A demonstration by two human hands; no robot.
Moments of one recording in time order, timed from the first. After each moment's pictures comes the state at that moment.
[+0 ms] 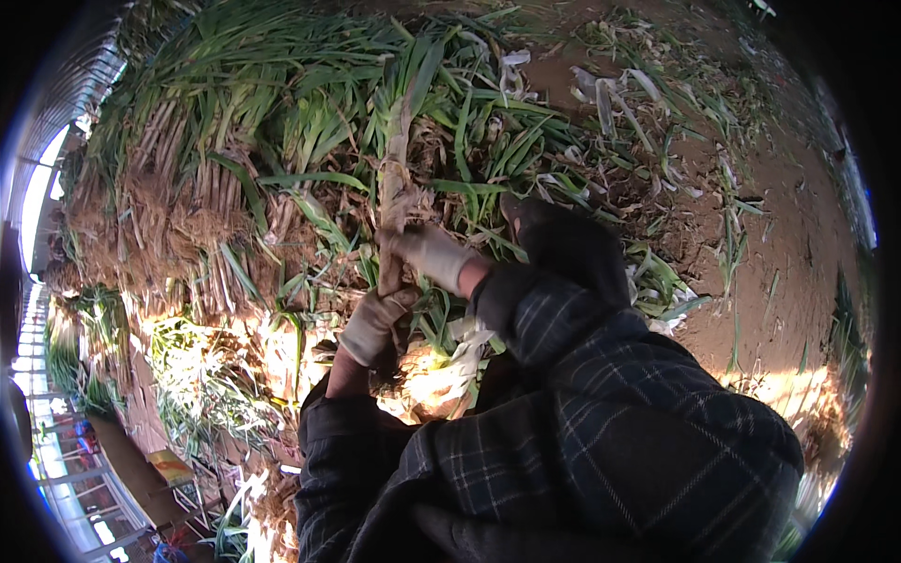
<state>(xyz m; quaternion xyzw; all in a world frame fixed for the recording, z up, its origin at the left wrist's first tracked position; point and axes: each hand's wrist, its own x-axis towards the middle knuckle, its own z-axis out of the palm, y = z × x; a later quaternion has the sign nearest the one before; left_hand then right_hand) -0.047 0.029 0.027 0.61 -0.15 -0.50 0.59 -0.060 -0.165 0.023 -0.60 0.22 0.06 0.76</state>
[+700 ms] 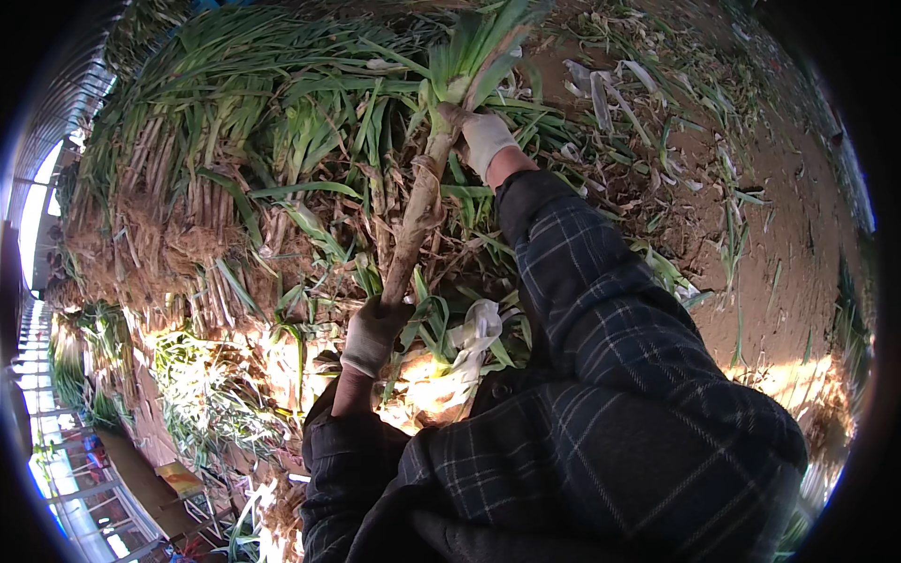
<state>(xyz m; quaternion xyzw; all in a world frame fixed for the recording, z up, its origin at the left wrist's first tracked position) -0.043 0.011 0.028 0.86 -0.15 -0.32 0.38 0.017 -0.347 0.008 -0.41 0.31 -0.18 0.84</state>
